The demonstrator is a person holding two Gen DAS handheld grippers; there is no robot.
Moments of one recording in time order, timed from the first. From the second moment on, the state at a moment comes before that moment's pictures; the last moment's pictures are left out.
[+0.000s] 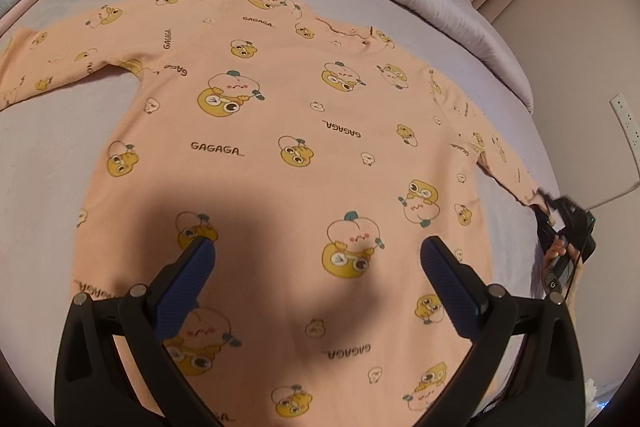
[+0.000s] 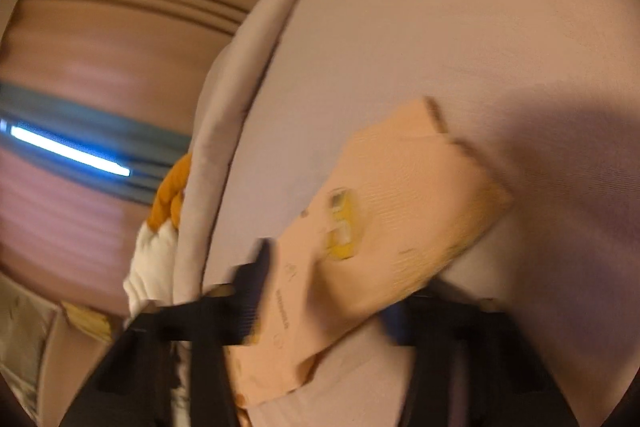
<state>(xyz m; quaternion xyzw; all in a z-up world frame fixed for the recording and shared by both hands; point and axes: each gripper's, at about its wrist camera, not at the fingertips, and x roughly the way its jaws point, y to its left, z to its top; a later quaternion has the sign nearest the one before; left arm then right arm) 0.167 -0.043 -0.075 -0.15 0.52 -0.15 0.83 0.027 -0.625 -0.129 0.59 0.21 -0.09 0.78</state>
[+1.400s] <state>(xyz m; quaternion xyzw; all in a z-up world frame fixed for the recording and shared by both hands) 0.124 0.137 -0.075 -0.24 0.45 -0.05 0.86 0.169 -0.041 -0.040 -0.32 0.33 0.12 0.88</state>
